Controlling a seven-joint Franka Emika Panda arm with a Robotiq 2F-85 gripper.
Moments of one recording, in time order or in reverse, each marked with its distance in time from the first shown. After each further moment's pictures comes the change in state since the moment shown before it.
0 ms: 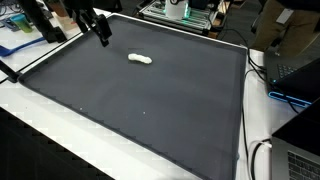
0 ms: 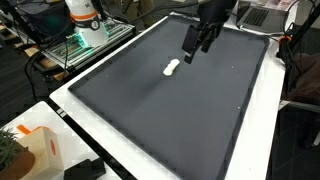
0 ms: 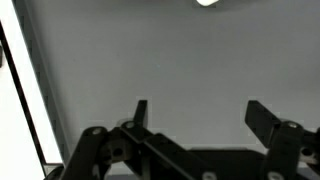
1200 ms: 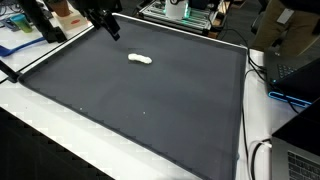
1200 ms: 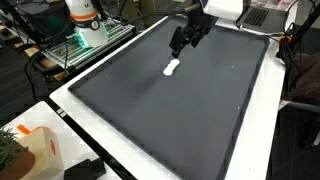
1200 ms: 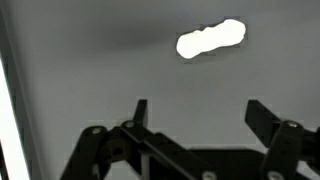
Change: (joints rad) arm -0.058 -0.023 0.000 0.055 0.060 -0.260 0.002
